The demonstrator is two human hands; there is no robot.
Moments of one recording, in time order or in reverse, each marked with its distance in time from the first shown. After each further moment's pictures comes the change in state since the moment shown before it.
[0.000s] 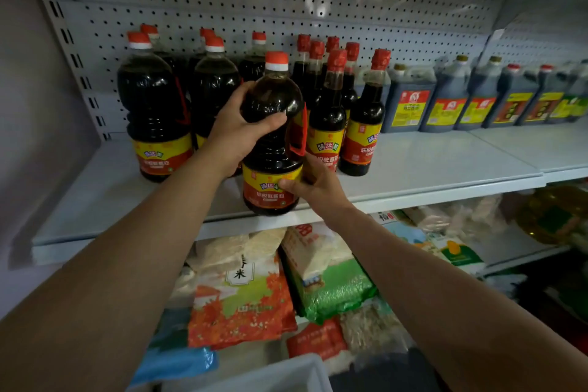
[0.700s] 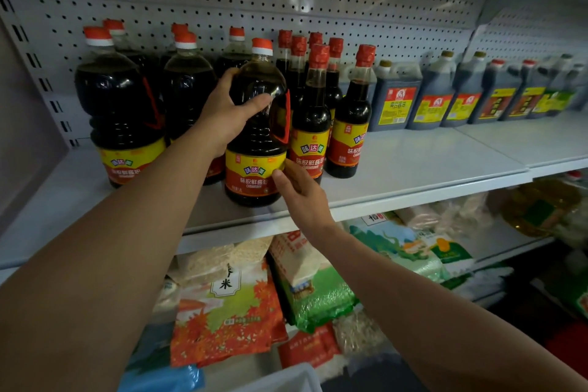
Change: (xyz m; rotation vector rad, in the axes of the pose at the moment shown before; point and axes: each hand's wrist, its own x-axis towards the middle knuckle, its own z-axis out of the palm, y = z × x) left_hand 0.061 -0.008 0.017 0.150 0.022 -0.020; right_hand -0.009 0.005 0.010 -0.100 0.180 0.011
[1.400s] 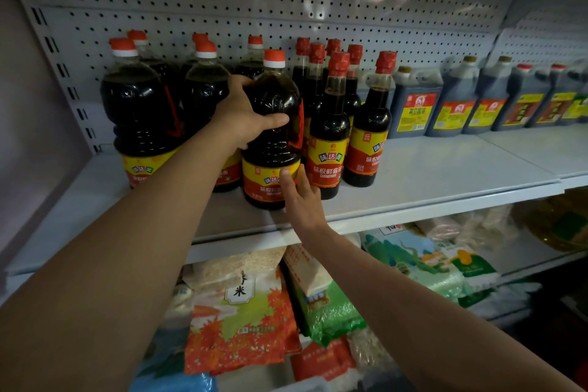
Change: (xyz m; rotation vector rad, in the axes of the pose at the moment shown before) left_hand -0.003 0.021 -0.012 0.263 0.002 -0.130; right_hand 0.019 -0.001 0.035 -0.039 -0.006 0.097
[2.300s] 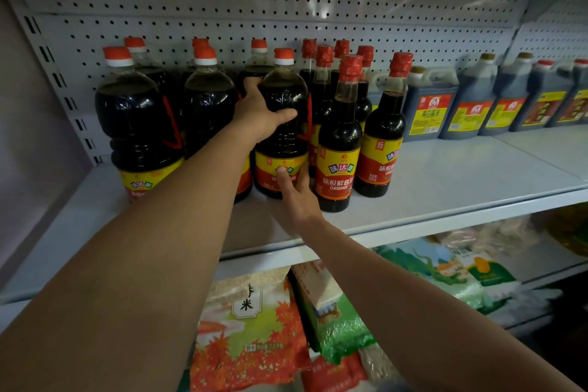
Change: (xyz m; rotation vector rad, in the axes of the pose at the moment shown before) left_hand 0.066 -0.008 0.026 -0.001 0.033 0.013; right_hand 0.055 0.002 0.020 0.051 0.002 0.070
